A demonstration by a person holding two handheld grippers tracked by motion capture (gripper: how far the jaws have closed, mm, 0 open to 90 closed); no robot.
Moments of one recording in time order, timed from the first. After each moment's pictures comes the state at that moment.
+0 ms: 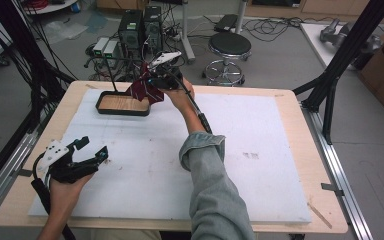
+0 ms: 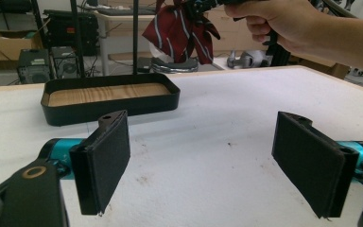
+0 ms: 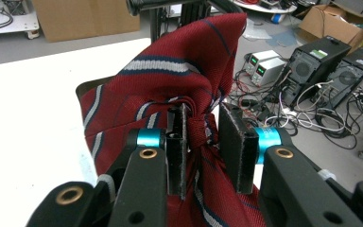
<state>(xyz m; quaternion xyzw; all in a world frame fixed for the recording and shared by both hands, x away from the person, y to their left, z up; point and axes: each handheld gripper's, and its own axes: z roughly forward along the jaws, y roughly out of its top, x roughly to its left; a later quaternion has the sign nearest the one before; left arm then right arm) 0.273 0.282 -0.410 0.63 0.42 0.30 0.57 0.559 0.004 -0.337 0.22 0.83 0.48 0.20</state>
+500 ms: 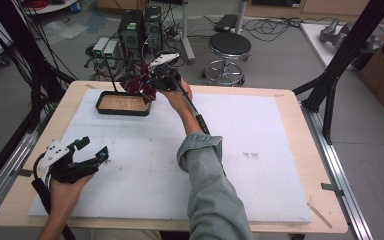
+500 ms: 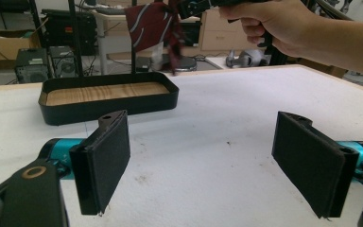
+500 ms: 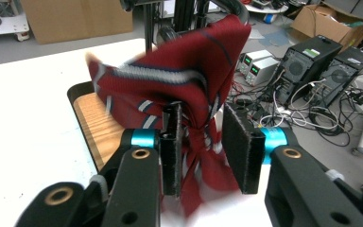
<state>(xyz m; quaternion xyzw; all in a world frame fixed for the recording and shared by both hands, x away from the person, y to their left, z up) 0.273 0.282 -0.411 0.64 0.42 0.30 0.57 0.558 0.009 -0.341 0.23 0.82 0.48 0.20</state>
